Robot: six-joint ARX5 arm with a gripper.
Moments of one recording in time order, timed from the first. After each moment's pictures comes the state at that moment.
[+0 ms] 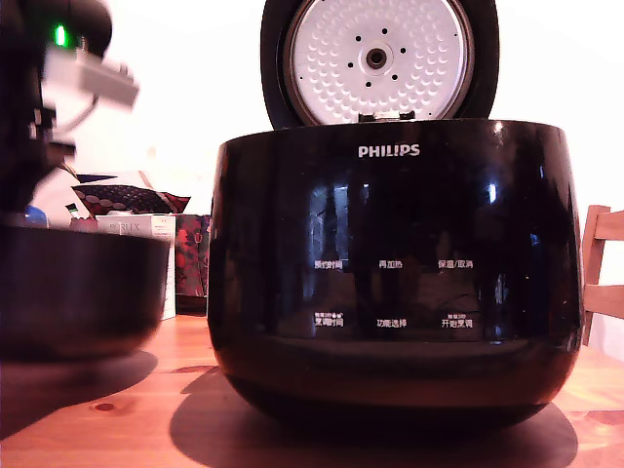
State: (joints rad) arm -0.39 1.49 1.20 -1.16 -0.07 1.26
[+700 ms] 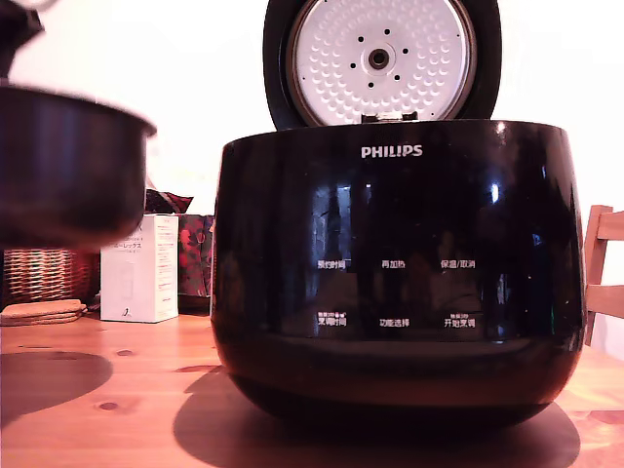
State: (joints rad) arm -0.50 1.34 1.36 -1.37 -0.13 0.95
